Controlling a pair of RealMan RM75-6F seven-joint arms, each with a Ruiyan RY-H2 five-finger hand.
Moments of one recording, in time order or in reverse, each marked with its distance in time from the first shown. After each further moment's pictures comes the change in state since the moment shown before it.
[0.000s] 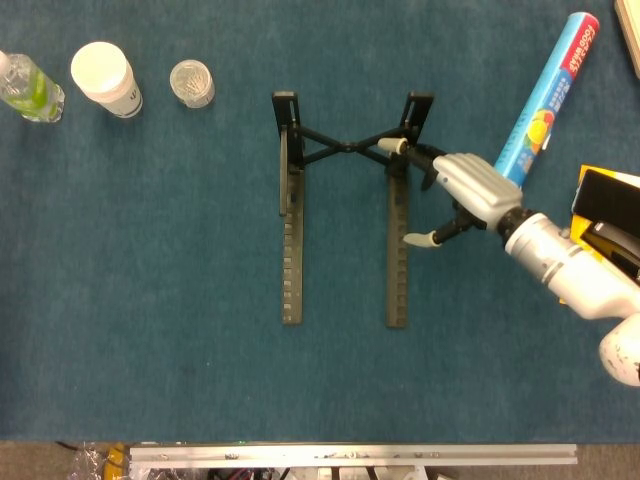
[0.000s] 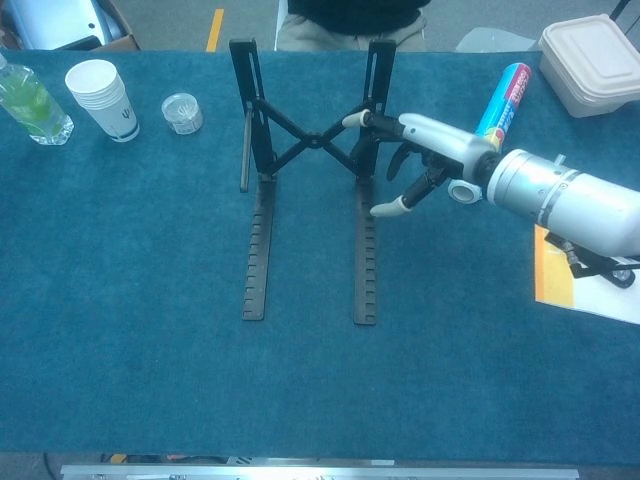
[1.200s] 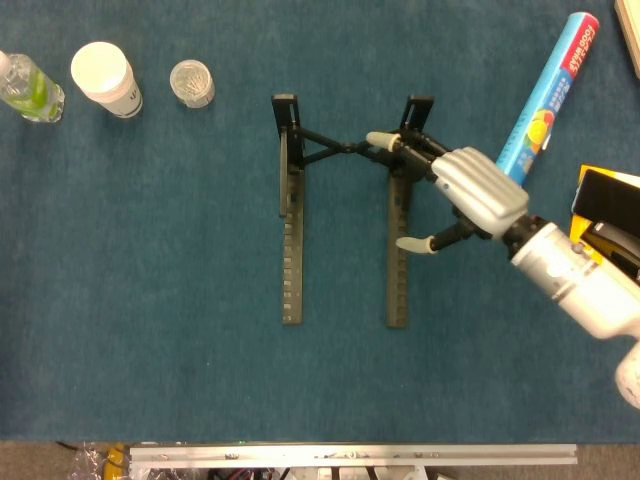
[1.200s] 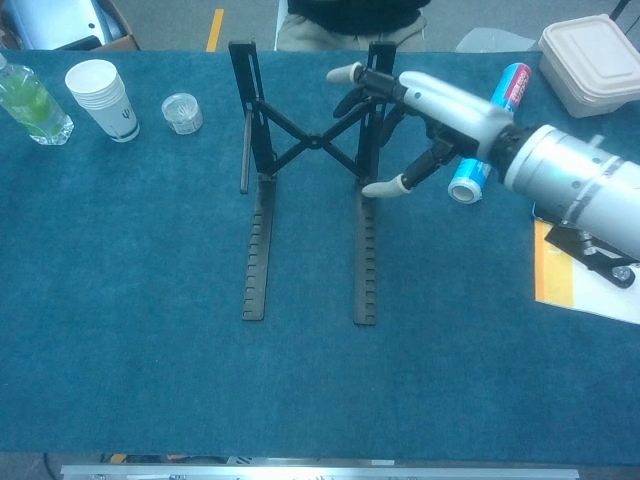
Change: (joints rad) left arm 0.004 0.010 -0.001 -0.016 0.010 0.021 0.001; right arm -0.035 0.083 0.023 -0.194 -0.068 0.139 -0.109
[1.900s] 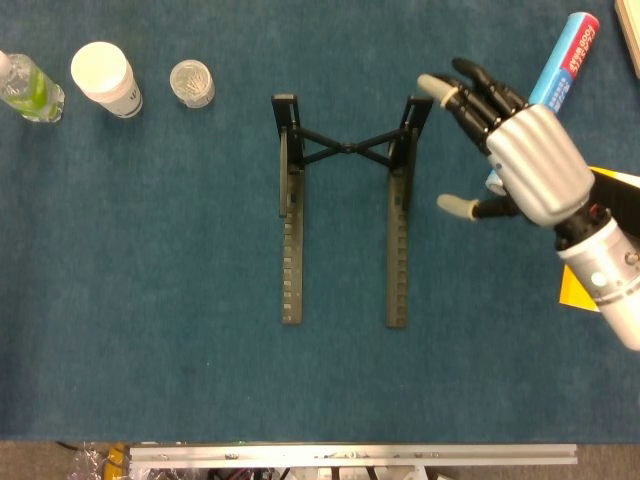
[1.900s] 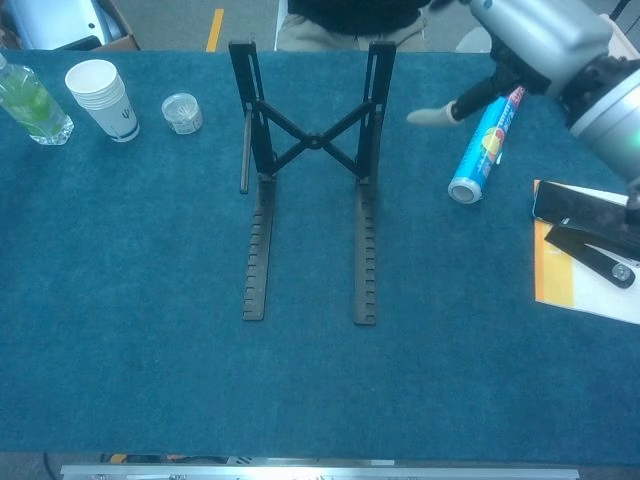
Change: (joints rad) left arm -0.013 -0.008 -0.004 -0.025 0.011 -0.008 0.044; right arm -0.095 0.087 0.026 -0.126 -0.080 0.293 -0.338
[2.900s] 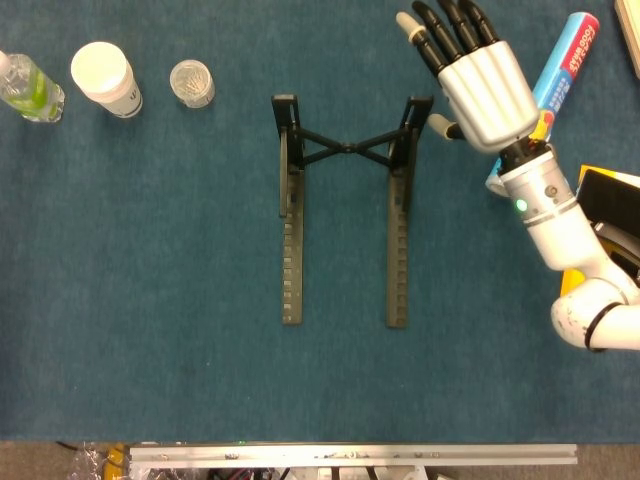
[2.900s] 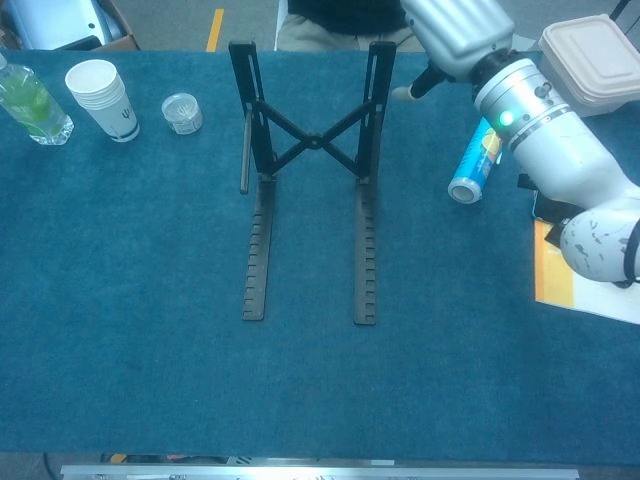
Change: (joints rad) left arm 0.022 0.002 0.007 0.037 -0.003 0.023 -0.046; right arm 0.157 -0.351 0.131 0.557 0.106 -0.075 -0.323
